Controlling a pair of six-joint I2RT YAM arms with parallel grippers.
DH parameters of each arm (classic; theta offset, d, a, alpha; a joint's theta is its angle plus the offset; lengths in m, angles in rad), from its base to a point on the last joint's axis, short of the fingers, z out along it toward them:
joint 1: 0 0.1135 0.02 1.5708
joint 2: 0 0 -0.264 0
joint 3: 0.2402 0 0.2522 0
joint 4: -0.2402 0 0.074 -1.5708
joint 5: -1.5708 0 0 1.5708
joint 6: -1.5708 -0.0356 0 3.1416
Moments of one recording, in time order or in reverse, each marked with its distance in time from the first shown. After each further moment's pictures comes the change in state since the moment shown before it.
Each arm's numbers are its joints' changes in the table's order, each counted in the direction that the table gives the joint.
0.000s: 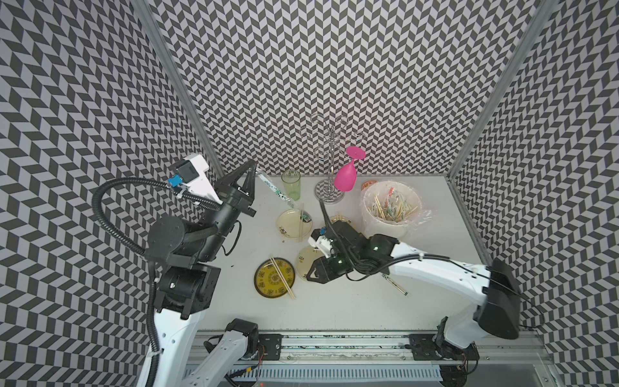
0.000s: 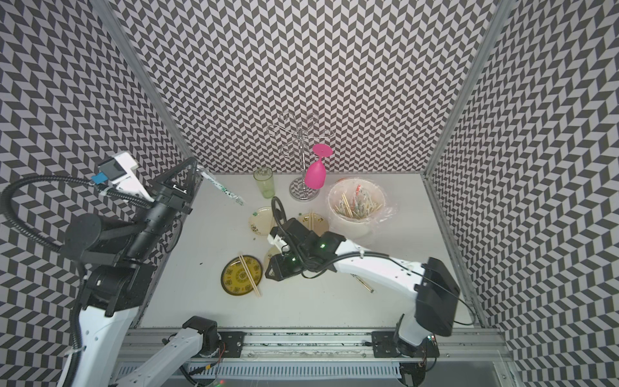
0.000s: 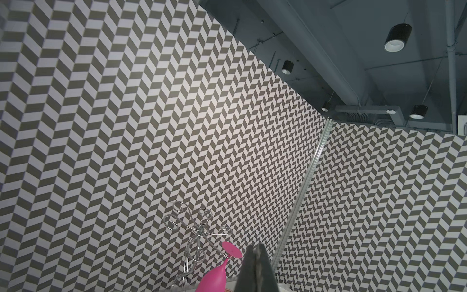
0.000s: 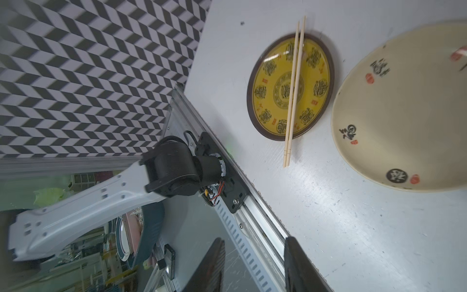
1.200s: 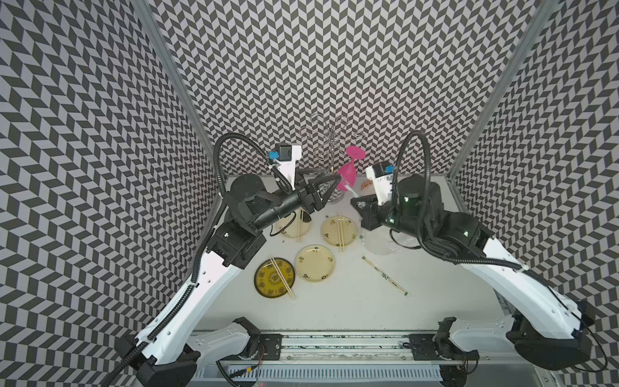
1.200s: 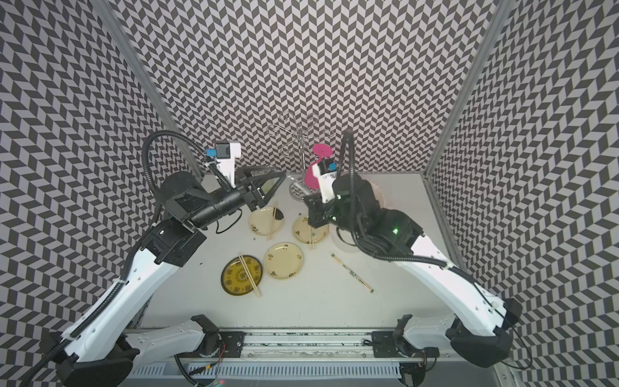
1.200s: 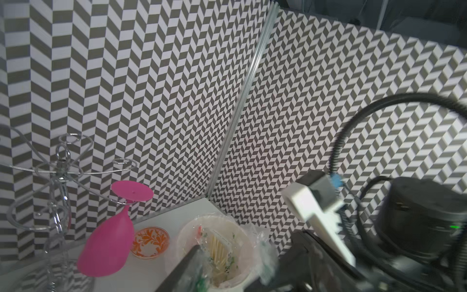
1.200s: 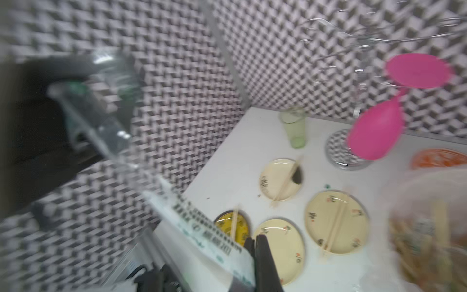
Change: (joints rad) left arm -0.353 -0.241 0.083 -0.061 -0.095 -0.065; right arm -0.288 0.195 0.279 -0.106 -0.433 0.224
